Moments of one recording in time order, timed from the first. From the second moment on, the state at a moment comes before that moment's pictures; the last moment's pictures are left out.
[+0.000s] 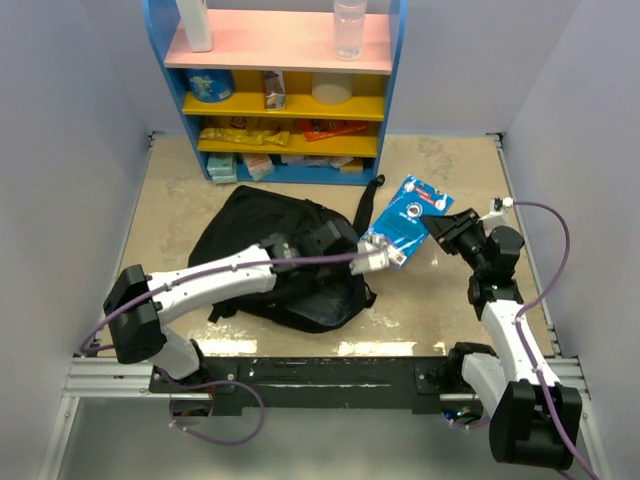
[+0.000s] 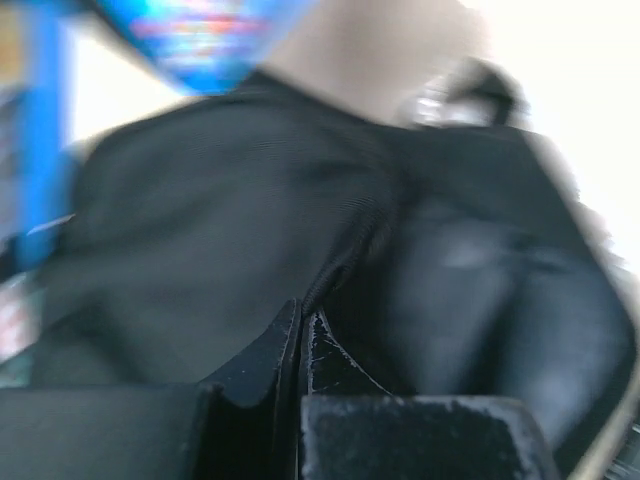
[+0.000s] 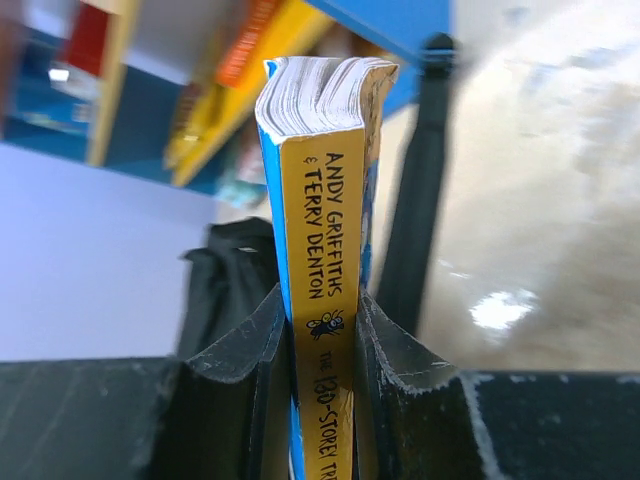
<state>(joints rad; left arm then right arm) -1.12 1.54 1.23 -0.59 -0.22 0.43 -0.11 0.89 0.42 0.27 -0.47 0.92</state>
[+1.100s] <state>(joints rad) -0.91 1.19 1.35 -0.63 -0.24 0.40 0.58 1.03 0.48 0.25 -0.43 1.12</state>
